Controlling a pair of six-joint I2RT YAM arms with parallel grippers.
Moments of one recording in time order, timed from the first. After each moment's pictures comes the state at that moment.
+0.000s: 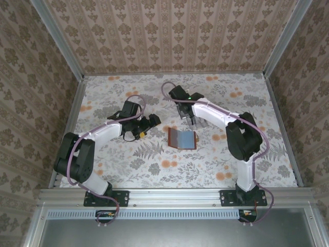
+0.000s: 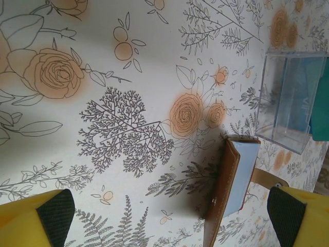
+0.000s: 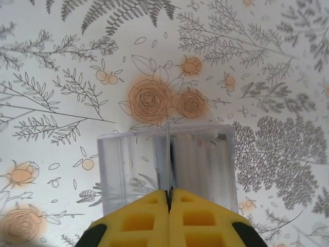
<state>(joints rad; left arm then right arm) -0.44 1.56 0.89 -0.29 0.43 -0.84 0.57 1.95 1.57 -0.77 0.45 0.30</state>
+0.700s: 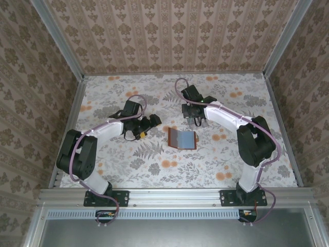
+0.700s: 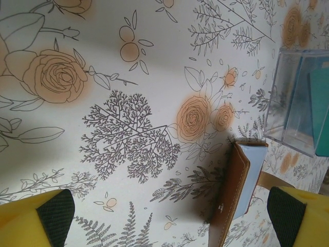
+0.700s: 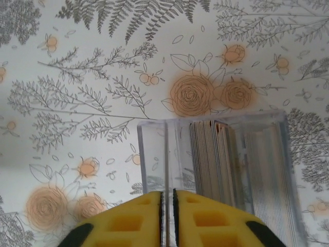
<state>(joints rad) -0.44 1.61 0.92 -0.31 0.43 -0.84 0.51 1.83 1.36 -0.53 0.19 0.39</state>
